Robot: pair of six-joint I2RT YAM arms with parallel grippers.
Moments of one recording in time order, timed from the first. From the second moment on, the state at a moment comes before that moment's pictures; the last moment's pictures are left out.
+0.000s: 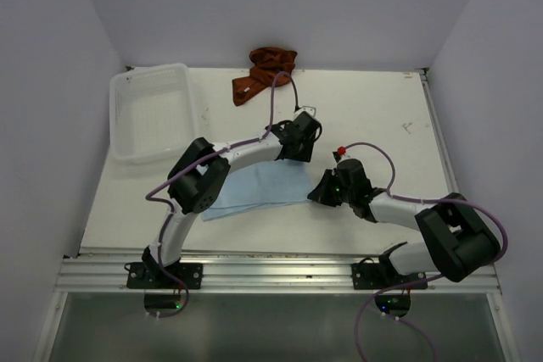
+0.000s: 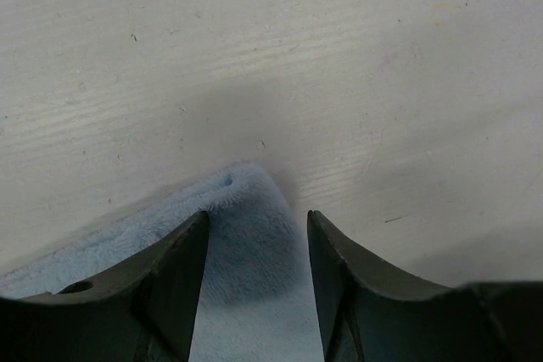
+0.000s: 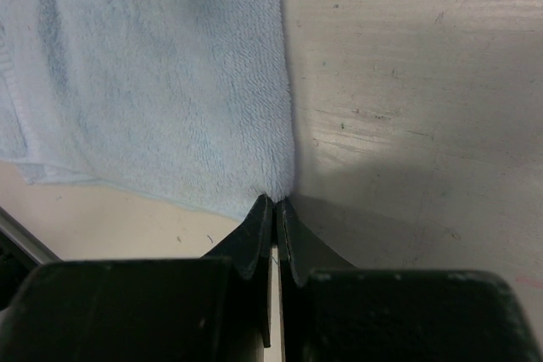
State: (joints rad) left arm -0.83 2.18 1.67 -0.43 -0.26 -0.52; right arm 0.50 1.37 0.39 0.23 -0.19 0.74
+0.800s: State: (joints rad) left arm -0.85 2.29 1.78 -0.49 -0.33 -0.52; right arm 0.55 1.32 0.44 0.10 -0.09 0.67
